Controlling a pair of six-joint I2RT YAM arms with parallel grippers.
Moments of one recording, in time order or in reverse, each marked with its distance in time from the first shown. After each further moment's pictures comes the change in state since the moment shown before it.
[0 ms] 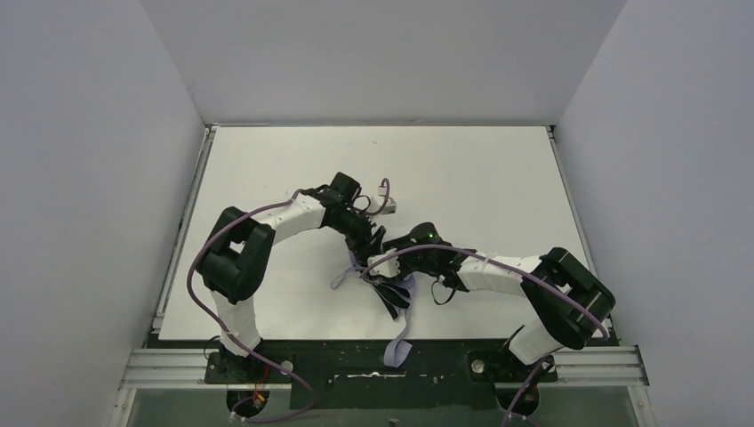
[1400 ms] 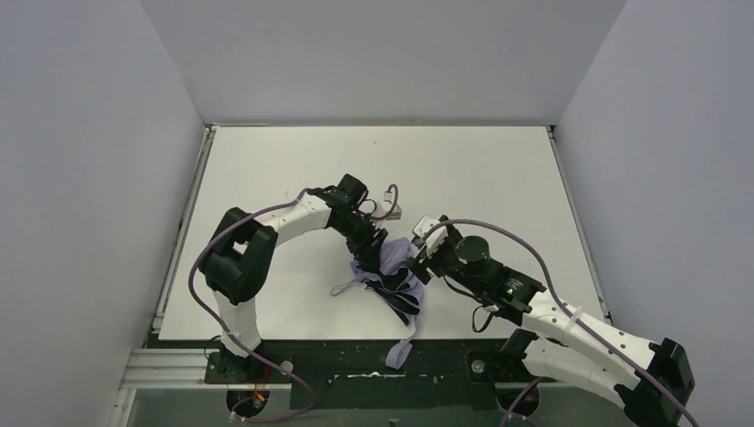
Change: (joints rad) left arm -0.040 0.010 0.041 -0.098 -0.083 0.024; right arm 0.084 -0.658 -0.076 -0.253 0.258 0.794
